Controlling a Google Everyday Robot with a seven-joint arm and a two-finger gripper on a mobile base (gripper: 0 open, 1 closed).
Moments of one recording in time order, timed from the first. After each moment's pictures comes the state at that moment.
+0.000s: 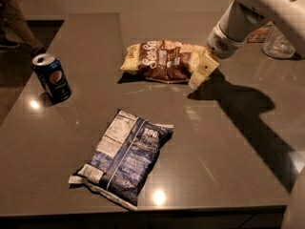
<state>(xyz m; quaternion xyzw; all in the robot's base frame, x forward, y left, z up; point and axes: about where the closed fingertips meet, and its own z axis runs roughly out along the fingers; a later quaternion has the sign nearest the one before) 0.649 -0.177 0.866 -0.48 0.86 0.06 0.19</state>
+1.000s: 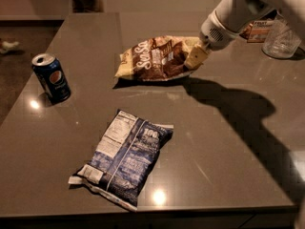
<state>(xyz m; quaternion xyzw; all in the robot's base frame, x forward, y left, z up) 0.638 -0.137 0.901 -0.47 0.85 0.12 0.23</state>
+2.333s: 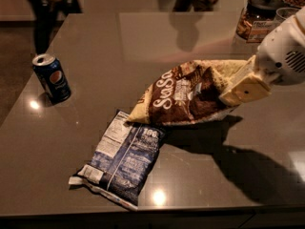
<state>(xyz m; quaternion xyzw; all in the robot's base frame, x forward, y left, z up) 0.425 -0.159 0.962 -0.48 0.83 0.16 0.22</state>
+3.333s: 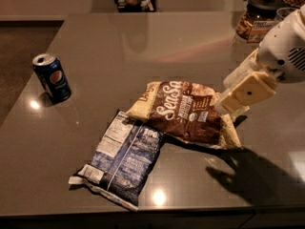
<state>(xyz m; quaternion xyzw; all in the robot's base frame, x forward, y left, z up) 0.420 -0.158 0.971 -0.48 0.83 0.15 0.22</state>
